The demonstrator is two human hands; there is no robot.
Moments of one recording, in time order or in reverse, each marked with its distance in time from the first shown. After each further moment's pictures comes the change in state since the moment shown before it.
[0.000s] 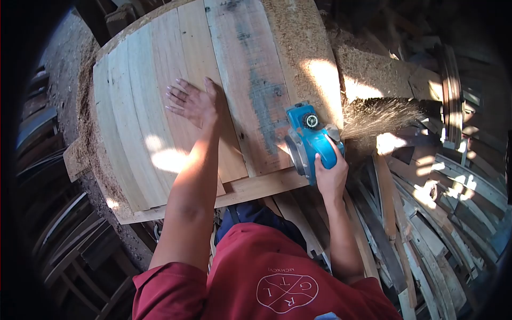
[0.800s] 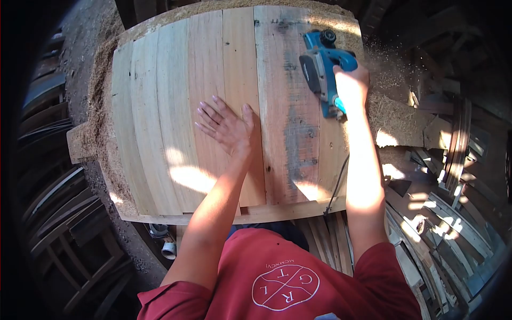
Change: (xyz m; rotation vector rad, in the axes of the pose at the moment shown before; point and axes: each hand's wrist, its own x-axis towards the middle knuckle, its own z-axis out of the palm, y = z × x) left_hand 0.000 0.005 -0.032 0.012 -0.140 0.034; right_hand 0.306 -0.151 0.112 0.184 -0.067 -0.197
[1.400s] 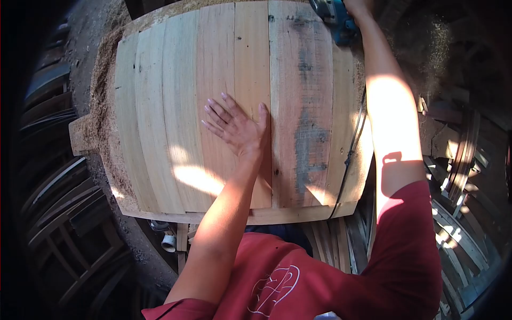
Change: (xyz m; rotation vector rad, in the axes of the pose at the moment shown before) left_hand 0.002 0.004 -0.006 -0.020 0.008 -0.001; right_hand 0.228 -0.039 0.081 -0.252 0.117 -0.178
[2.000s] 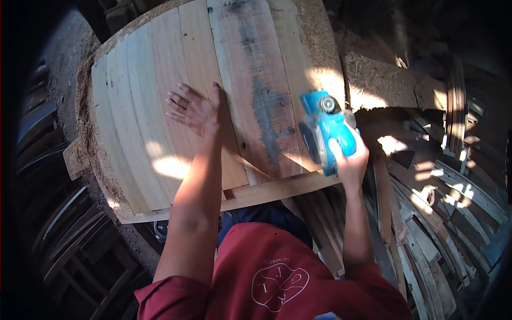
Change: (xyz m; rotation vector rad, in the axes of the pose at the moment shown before) left_hand 0.001 -0.006 0.023 0.017 0.065 -0.002; right_hand -0.471 0.089 -0.252 0.248 -0.097 0.284
